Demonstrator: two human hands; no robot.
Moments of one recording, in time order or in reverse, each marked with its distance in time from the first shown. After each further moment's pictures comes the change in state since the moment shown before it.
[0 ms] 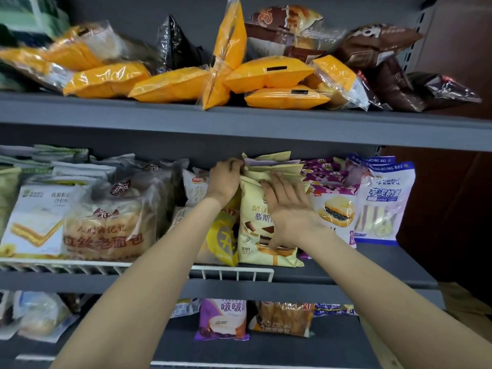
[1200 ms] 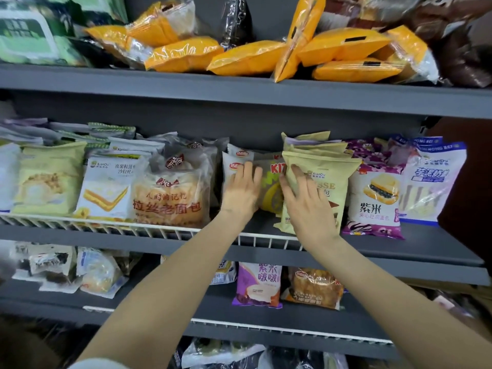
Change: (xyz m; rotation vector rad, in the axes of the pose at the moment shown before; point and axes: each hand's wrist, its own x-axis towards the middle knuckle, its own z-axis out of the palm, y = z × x) left_hand -0.064 -0.073 -0.045 1.013 -0.129 0.375; right_hand -0.016 -0.080 0.032 -0.022 0.379 0.148
